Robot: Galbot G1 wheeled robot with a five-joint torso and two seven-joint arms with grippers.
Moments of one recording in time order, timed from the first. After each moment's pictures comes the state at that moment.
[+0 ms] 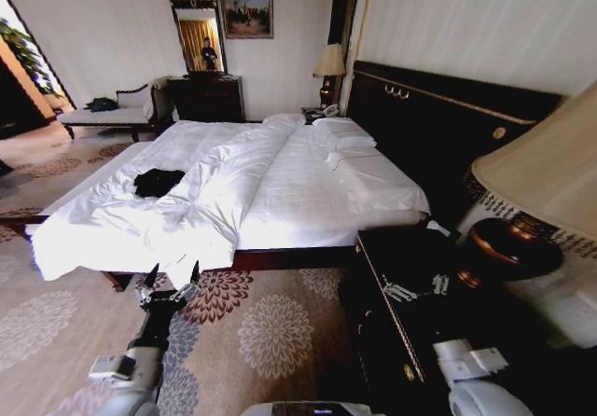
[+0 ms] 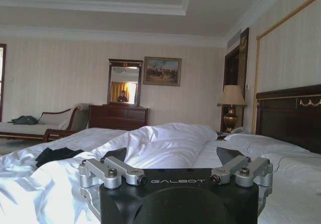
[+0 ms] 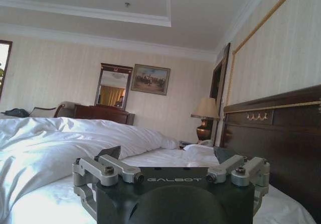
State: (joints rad) left arm 1.89 -1.41 -0.74 -2.38 -0.33 -0.11 -0.01; right arm -1.86 1.34 0.82 2.28 0.23 0.22 -0.19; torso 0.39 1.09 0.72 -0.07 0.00
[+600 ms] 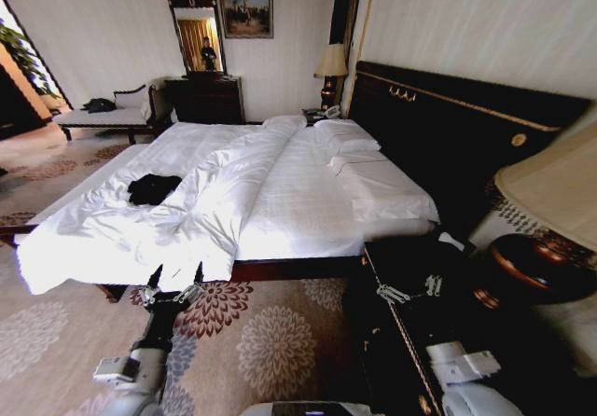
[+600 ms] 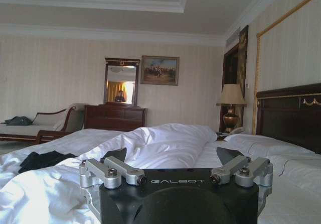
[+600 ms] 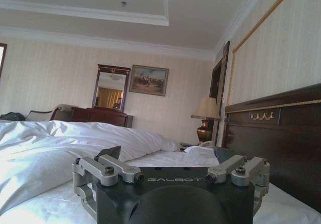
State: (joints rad) left arm 1.91 -1.42 -0.71 -2.38 -0.30 -0.11 -0.01; right arm -1.86 1.37 0.80 2.29 0.21 0.22 -0.18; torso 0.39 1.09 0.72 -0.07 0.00
